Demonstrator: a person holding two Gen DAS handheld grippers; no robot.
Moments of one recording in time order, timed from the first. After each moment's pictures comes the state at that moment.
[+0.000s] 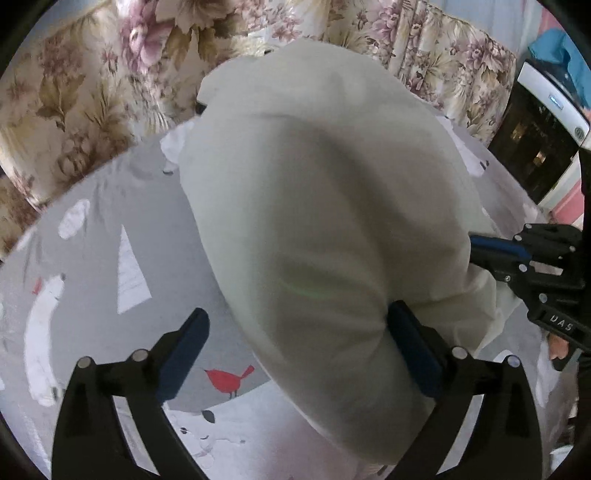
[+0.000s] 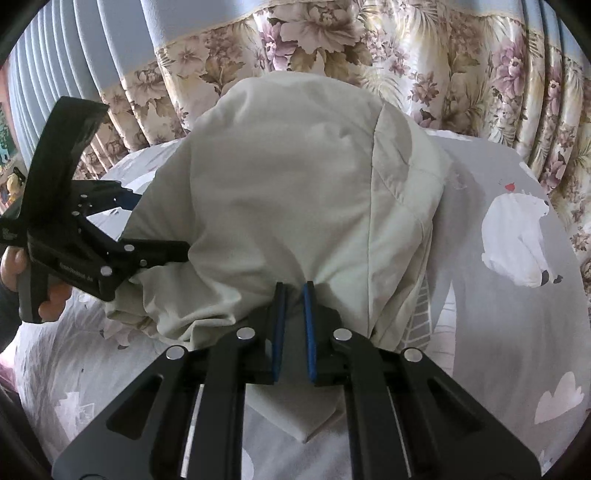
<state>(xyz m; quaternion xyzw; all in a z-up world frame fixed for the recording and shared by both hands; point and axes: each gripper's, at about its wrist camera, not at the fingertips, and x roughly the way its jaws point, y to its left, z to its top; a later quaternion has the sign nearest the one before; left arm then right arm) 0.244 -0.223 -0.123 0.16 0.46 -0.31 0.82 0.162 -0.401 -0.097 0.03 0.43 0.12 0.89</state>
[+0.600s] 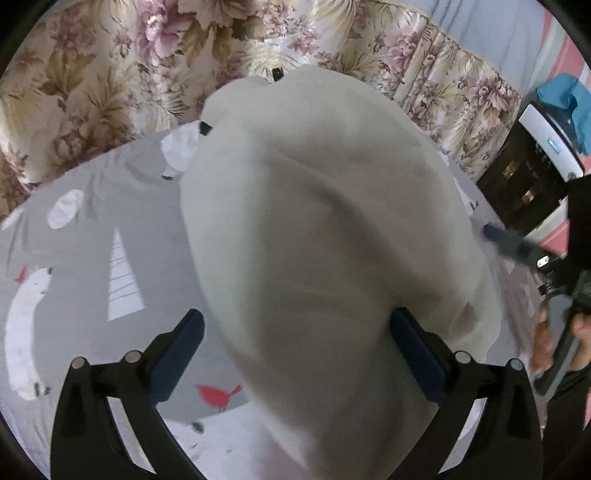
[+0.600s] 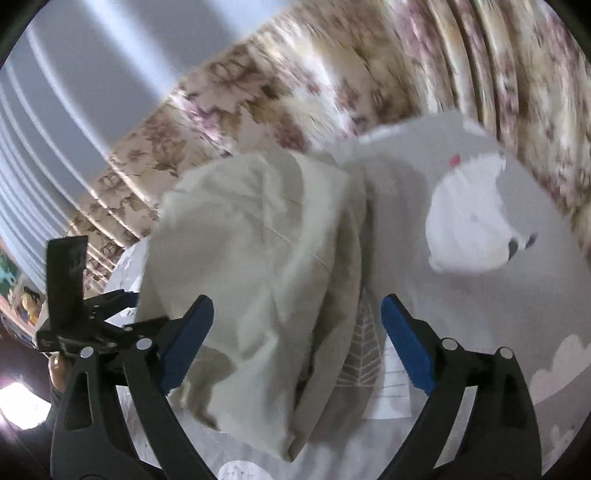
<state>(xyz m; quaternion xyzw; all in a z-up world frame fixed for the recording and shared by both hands) 0.271 -0.221 -0.113 0.07 0.49 -0.33 0.81 0.173 -0.472 -0.076 0.22 0.40 0.06 0.88</state>
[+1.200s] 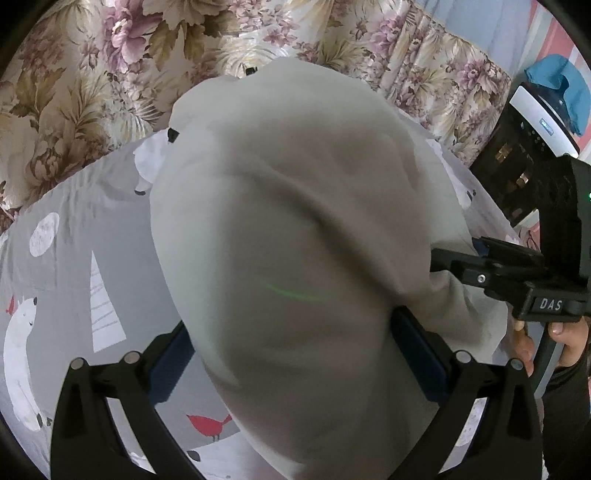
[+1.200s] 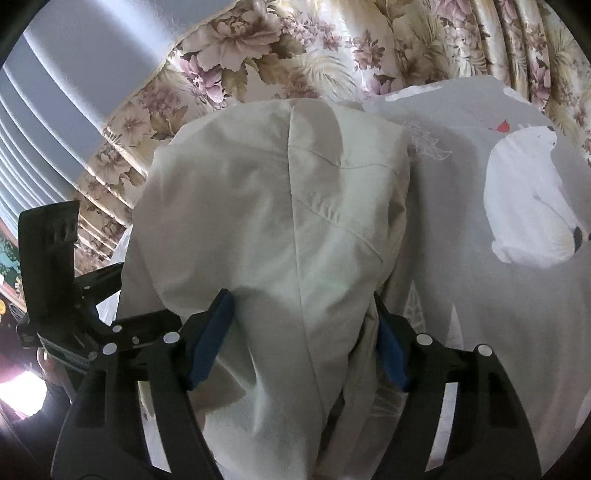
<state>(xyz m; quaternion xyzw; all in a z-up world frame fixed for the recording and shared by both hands) 0.280 -0.239 -0.119 0.11 0.48 -0.35 0.79 0.208 -0.446 -0.106 0.22 0.45 0.10 0.86</state>
